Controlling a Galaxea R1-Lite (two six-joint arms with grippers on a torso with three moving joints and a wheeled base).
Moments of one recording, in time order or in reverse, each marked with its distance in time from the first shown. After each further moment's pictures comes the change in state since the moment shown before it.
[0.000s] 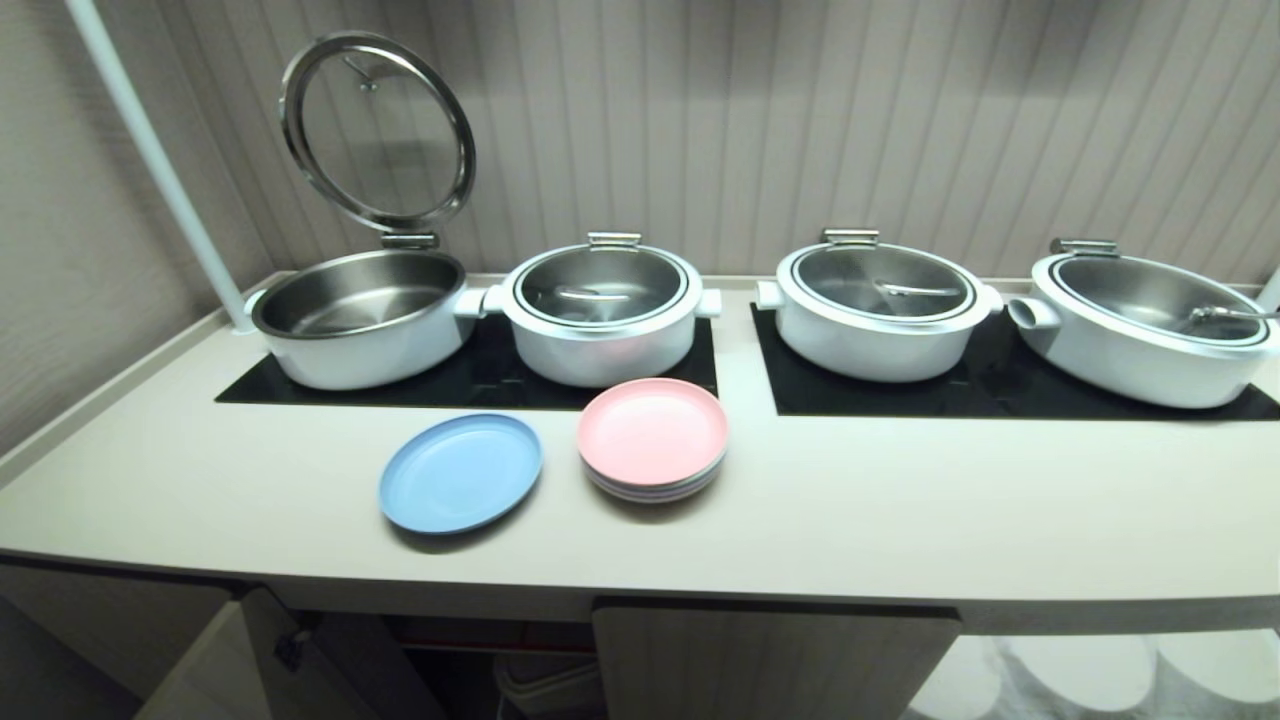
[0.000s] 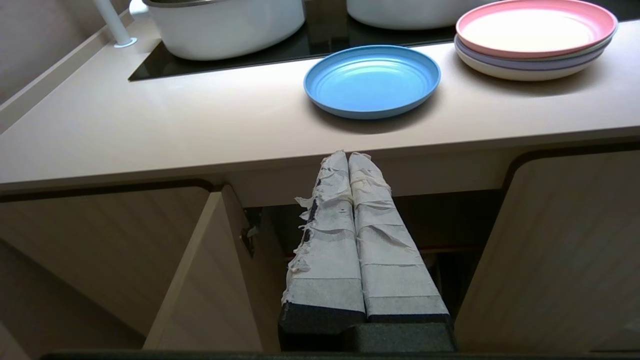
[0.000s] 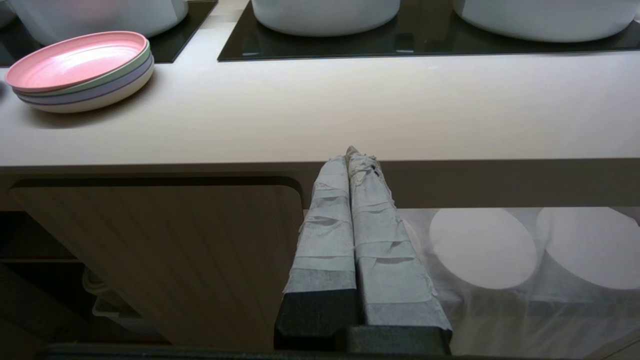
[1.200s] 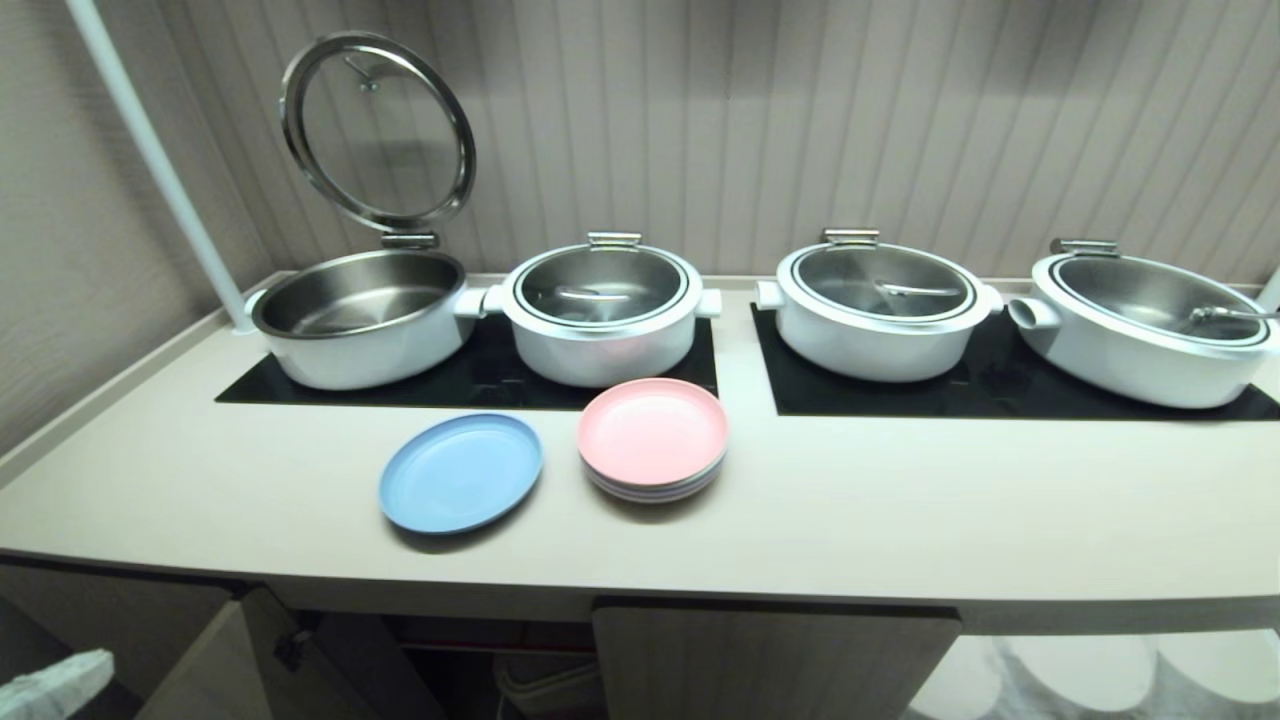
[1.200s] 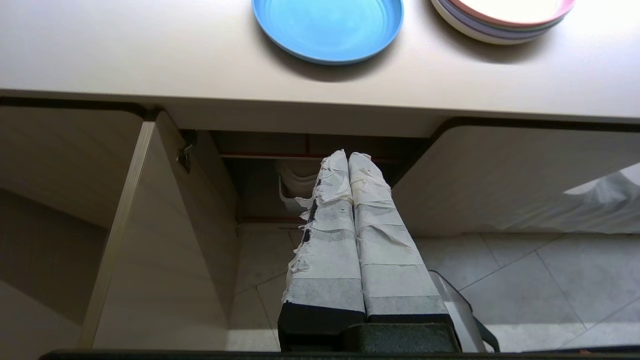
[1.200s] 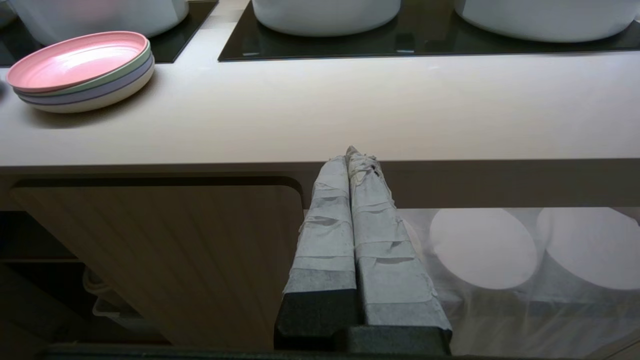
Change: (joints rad) left arm -0.029 0.644 -0.502 0.289 -0.057 -0.197; right arm 0.000 0.000 0.000 0.000 0.000 0.000
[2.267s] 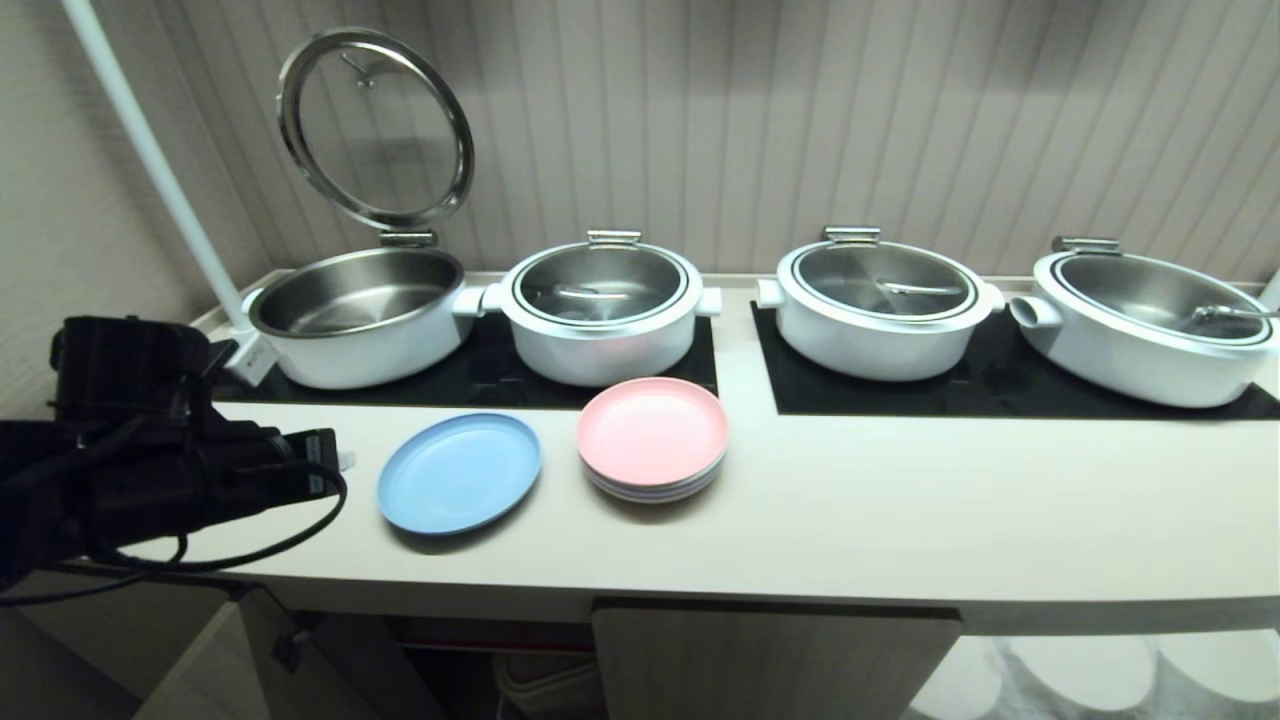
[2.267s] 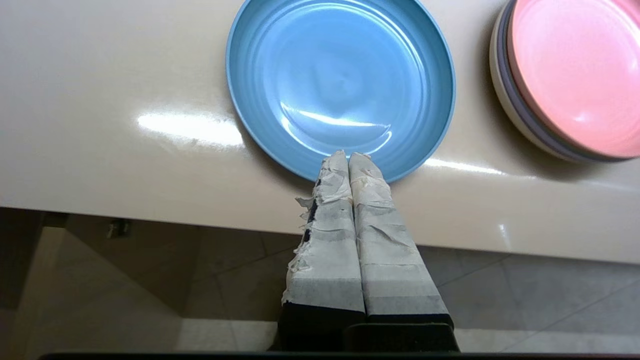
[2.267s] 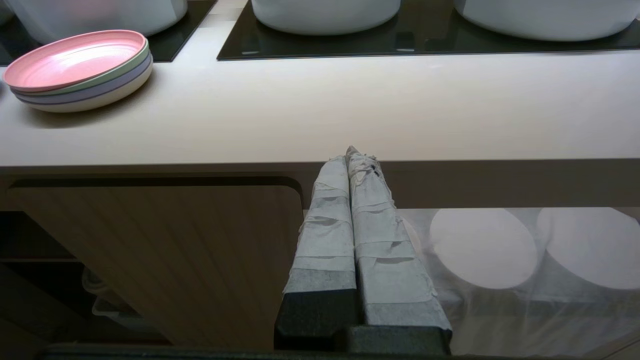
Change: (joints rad) left arm 0.027 0.932 -0.222 -0.525 -0.040 -0.136; right arm 0.000 0.000 0.000 0.000 0.000 0.000
